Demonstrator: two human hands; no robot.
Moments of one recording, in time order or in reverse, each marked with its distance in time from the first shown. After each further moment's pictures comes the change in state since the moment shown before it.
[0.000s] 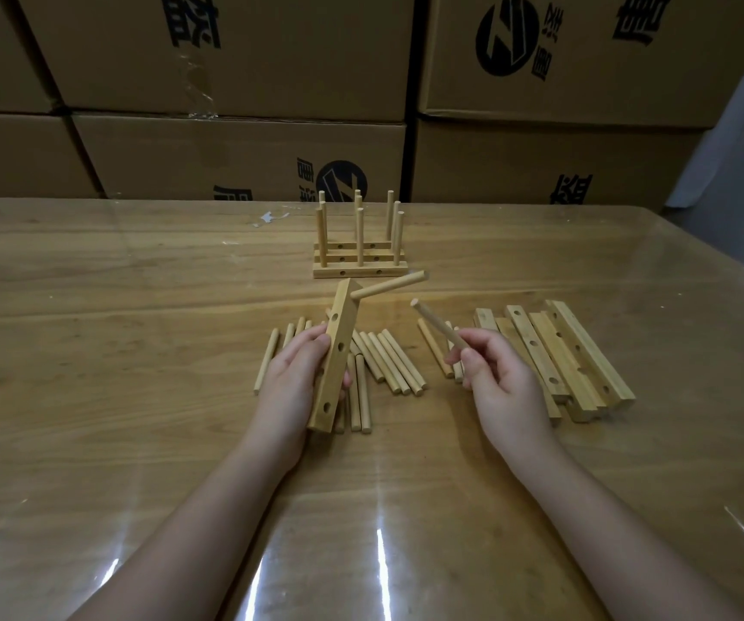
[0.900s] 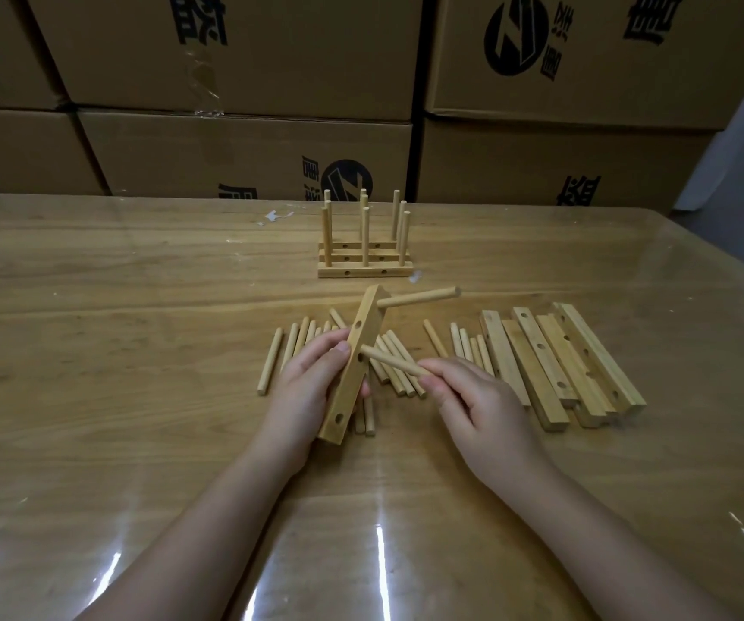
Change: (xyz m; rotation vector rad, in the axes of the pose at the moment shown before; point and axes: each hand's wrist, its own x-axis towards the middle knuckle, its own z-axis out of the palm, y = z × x) left_hand -0.003 -0.002 0.003 0.029 -0.118 0.064; right_hand -0.013 -0.012 0.009 -0.322 -0.169 -0.371
